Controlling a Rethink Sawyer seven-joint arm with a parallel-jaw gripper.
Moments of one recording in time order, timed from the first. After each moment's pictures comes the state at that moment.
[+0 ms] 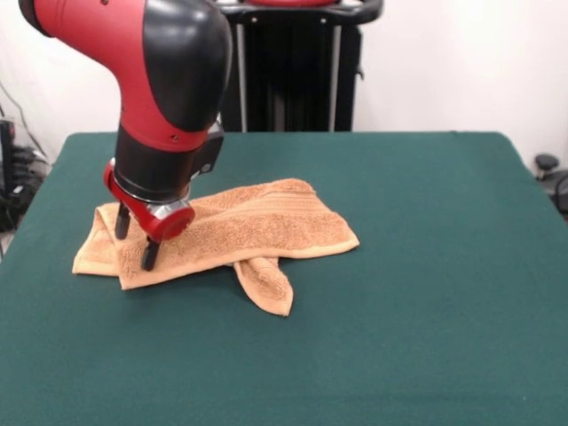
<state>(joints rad) -0.14 -0.23 -0.43 1.31 0.14 0.51 2.17</state>
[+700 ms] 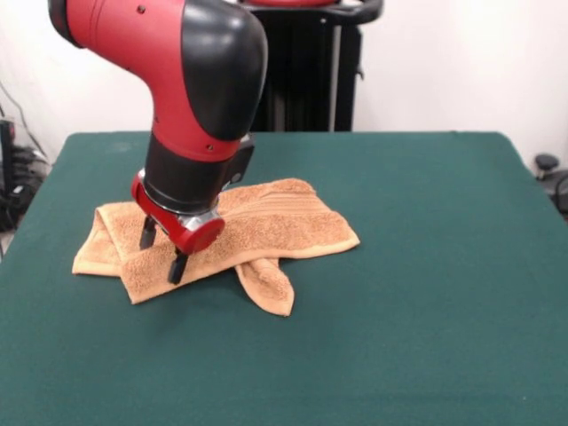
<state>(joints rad) -0.10 -0.21 -0.43 1.28 0.19 0.51 2.17</state>
